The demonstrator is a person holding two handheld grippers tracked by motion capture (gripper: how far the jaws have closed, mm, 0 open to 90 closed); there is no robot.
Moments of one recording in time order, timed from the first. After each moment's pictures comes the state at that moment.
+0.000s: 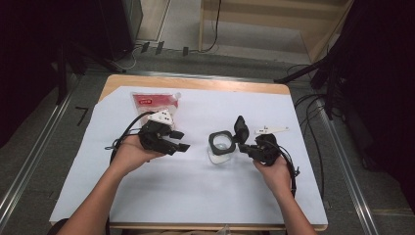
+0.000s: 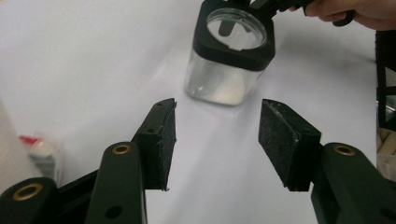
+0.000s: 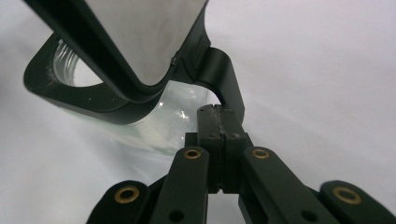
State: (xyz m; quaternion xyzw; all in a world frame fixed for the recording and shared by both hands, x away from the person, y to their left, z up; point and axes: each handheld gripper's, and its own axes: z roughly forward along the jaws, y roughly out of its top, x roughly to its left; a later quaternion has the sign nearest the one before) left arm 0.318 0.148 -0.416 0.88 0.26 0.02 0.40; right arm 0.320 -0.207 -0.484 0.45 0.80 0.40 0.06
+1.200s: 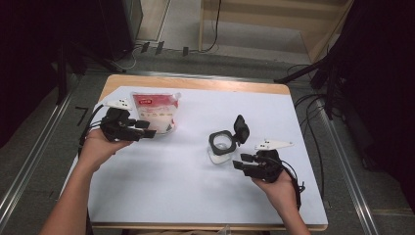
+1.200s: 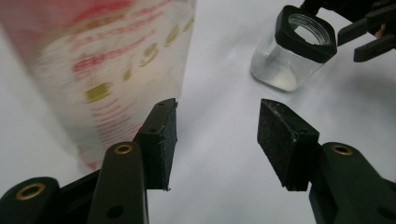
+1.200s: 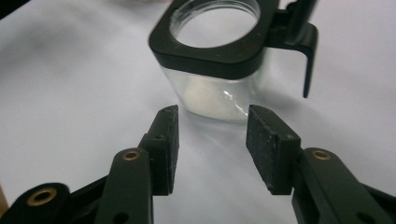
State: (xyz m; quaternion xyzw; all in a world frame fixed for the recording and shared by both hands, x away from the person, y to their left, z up) left arm 0.332 0.245 -0.404 0.84 0.36 0.03 0.41; right arm 0.266 -0.200 -0.467 0.41 0.80 0.43 0.05
